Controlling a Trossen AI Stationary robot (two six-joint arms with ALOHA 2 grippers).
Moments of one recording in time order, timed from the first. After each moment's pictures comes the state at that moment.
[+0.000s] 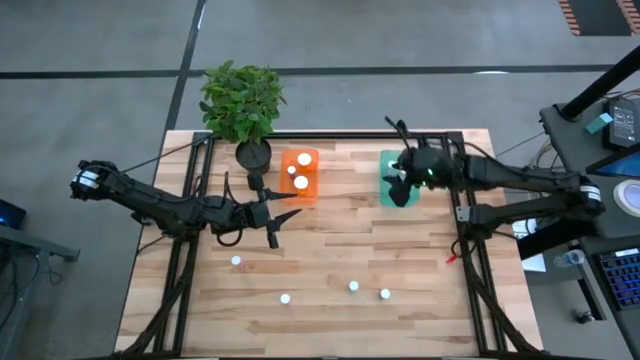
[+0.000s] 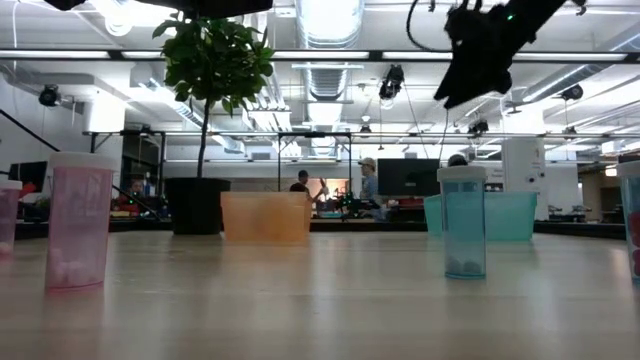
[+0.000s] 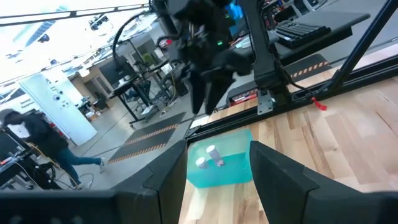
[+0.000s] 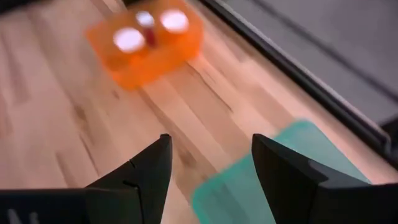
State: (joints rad) left arm -0.25 1.08 0.63 0.46 -0.56 0.48; right arm -0.24 1.02 0.89 -0.60 0.22 0.26
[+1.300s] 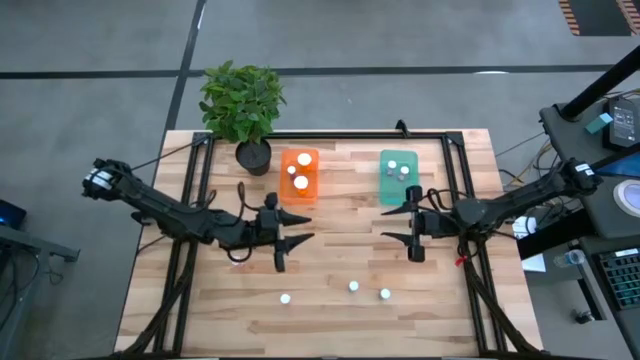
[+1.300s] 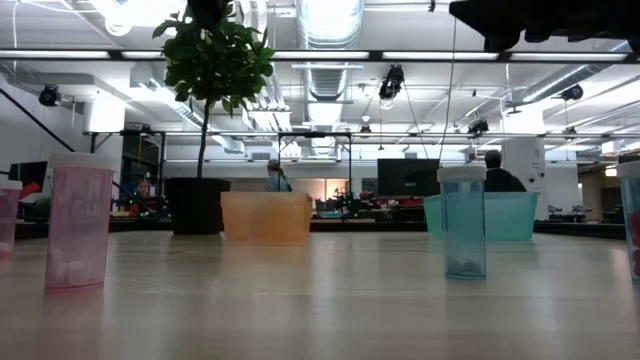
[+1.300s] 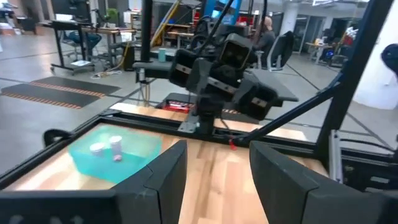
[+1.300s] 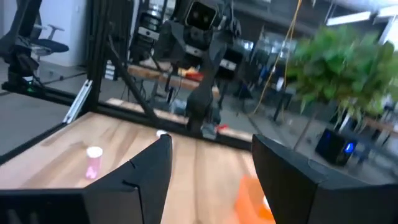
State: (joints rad) left arm -0.38 1.24 0.77 0.46 -0.55 -0.15; right arm 0.30 0.88 0.30 0.67 0.24 -0.31
